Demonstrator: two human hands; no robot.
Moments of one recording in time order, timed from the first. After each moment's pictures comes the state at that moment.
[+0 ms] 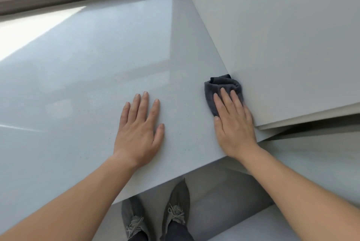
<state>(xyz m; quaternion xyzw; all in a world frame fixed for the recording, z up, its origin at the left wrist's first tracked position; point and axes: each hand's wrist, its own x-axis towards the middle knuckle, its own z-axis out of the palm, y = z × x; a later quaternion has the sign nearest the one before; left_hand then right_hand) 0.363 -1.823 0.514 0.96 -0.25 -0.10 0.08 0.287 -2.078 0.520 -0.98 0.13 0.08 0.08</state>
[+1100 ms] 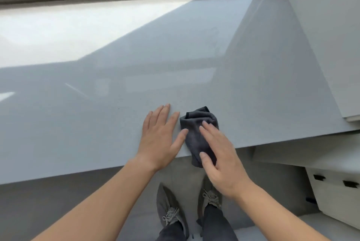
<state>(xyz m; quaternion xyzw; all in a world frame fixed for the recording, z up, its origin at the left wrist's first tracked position) 0.283 -1.573 0.545 0.96 -0.16 -0.13 0.20 0.203 -1.764 0.557 -0.92 -0.03 0.08 0.37</state>
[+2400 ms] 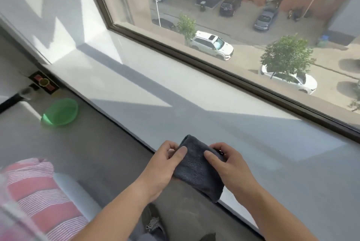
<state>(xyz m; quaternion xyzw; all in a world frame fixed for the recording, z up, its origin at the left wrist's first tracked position) 0.167 -1.446 0.851 0.57 0.33 0.00 0.75 0.273 -1.607 0.852 -0.75 -0.10 0.34 0.55</state>
